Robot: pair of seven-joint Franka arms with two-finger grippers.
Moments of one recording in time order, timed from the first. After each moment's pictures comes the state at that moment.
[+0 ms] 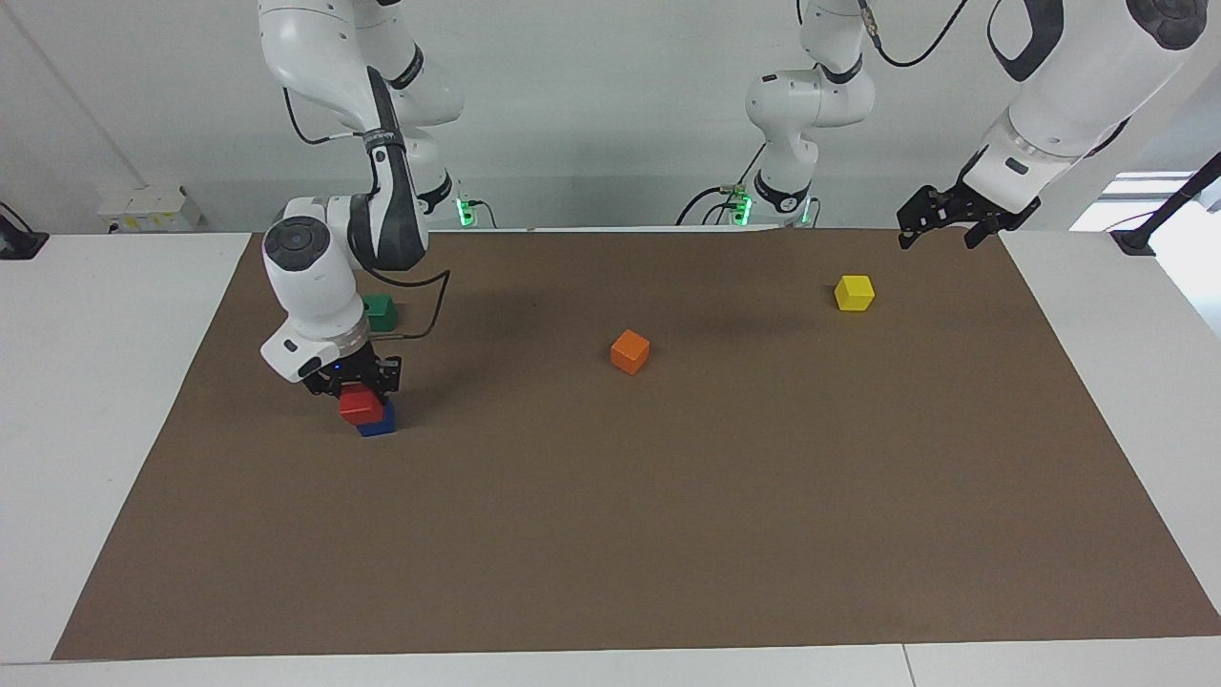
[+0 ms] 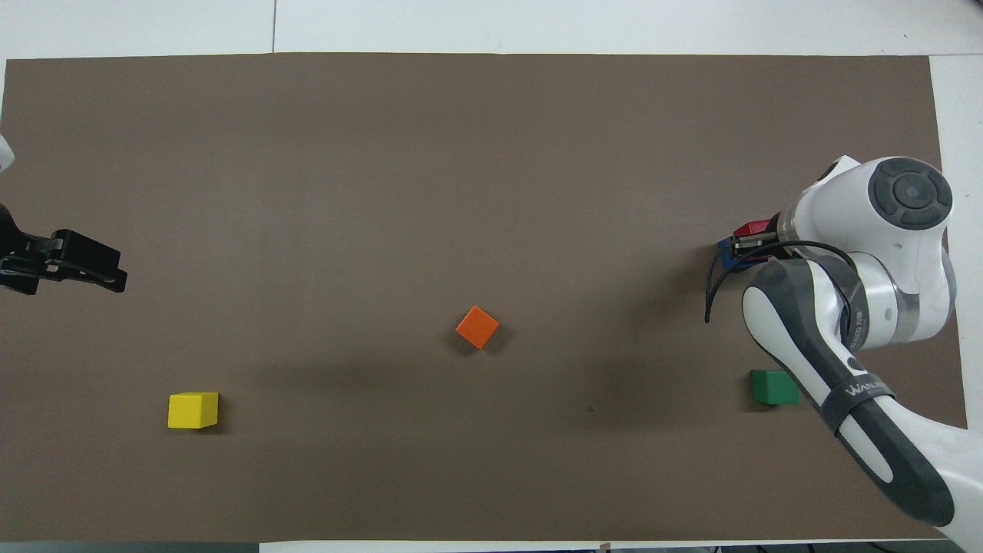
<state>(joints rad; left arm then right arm) -0.02 0.01 -0.02 -1.55 -0.02 1.37 0.02 0.08 0.18 -0.04 -2.08 -0.12 2.28 0.05</state>
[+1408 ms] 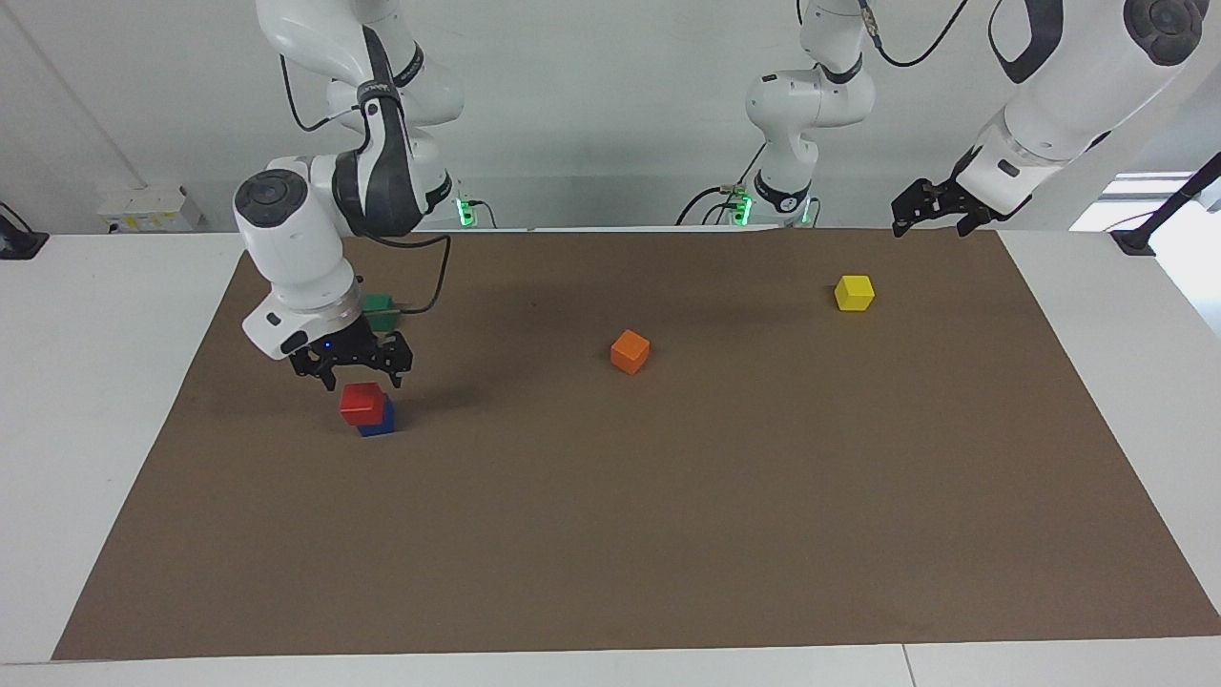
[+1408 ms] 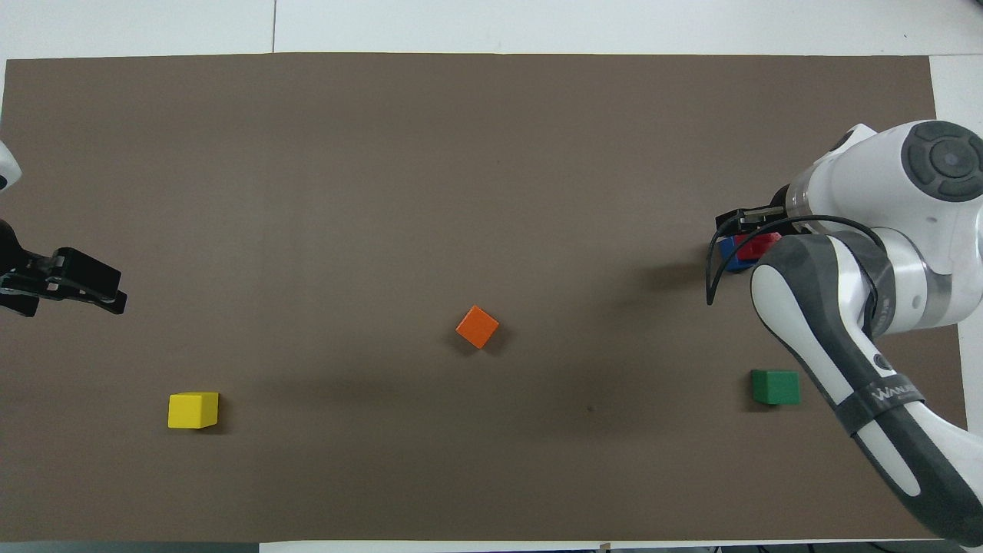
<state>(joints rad) -0.02 0.01 -0.02 -1.55 -0.02 1.30 0.02 0.10 0.12 -0.04 -1.88 -0.02 2.04 0.05</state>
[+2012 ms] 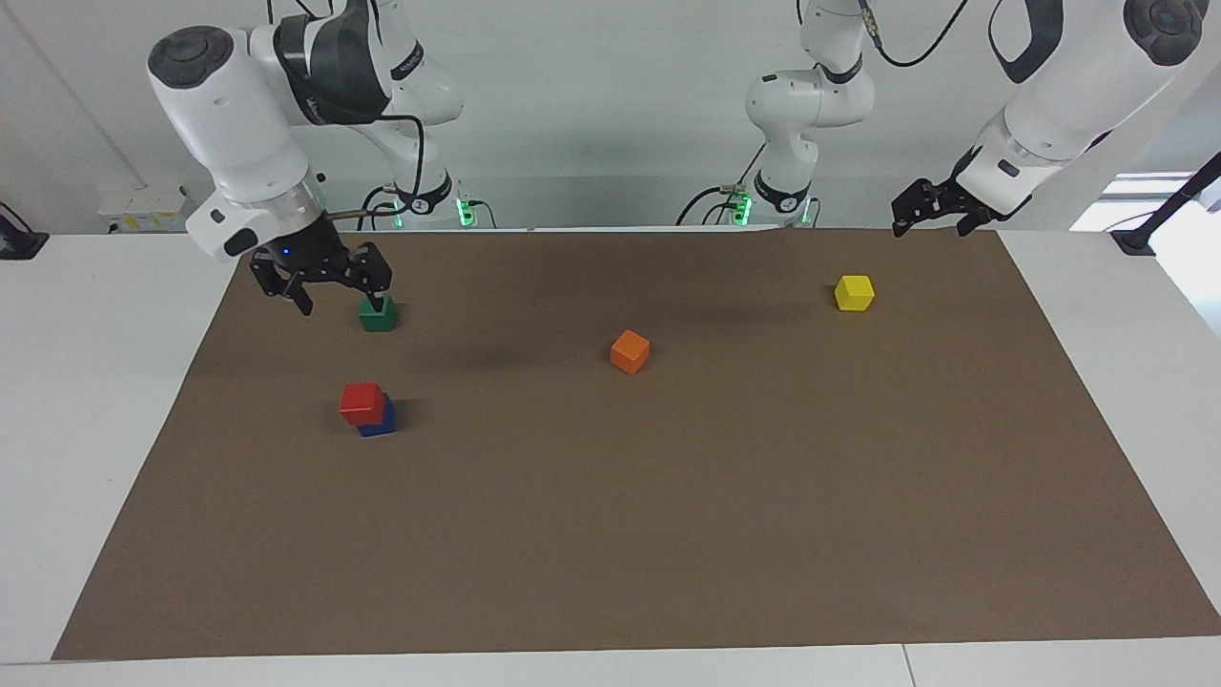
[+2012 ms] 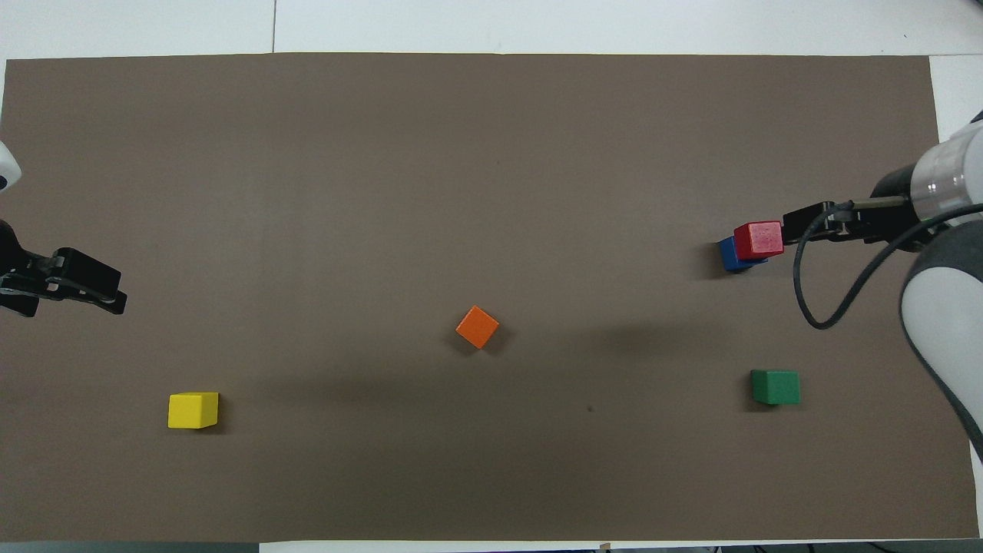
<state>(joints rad) -0.02 0.01 -0.02 -1.55 -0.02 1.30 0.02 0.09 -0.05 -0.05 -1.76 0.03 1.72 0.05</state>
